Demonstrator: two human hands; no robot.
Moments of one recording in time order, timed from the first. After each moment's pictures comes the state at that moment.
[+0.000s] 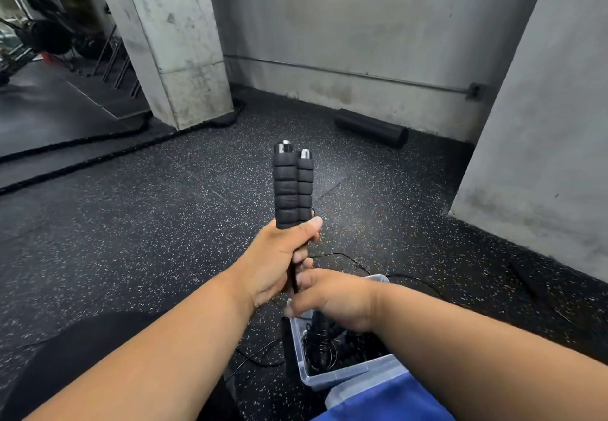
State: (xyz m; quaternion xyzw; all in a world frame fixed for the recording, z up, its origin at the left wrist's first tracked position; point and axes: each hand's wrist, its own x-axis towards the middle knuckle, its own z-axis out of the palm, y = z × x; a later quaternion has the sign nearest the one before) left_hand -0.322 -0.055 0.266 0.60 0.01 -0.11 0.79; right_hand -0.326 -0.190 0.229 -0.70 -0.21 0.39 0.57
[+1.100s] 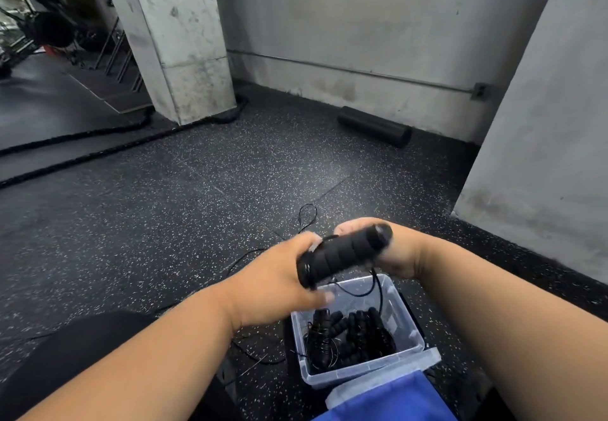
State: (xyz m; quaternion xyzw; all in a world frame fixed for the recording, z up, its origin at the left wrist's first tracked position) left_hand -0.354 -0.035 0.282 0.90 -0.16 -0.11 0.39; right_hand -0.269 -0.250 0.265 -0.72 -0.18 0.32 0.59
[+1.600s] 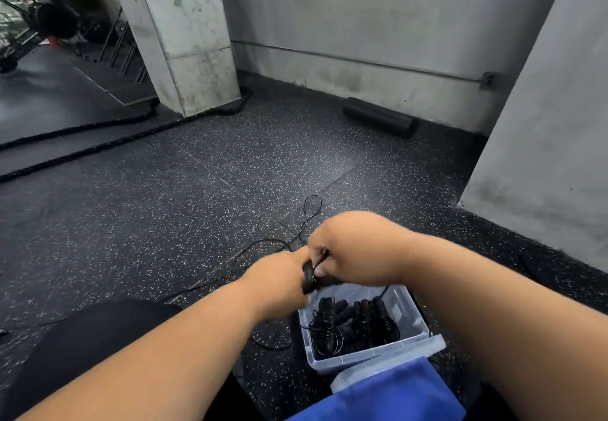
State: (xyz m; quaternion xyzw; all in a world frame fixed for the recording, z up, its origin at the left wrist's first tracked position) left_hand -0.337 -0.029 0.223 0.98 -0.12 -0.10 0.10; right_hand -0.315 -0.207 0.308 -0.91 -0.40 0.04 0.07
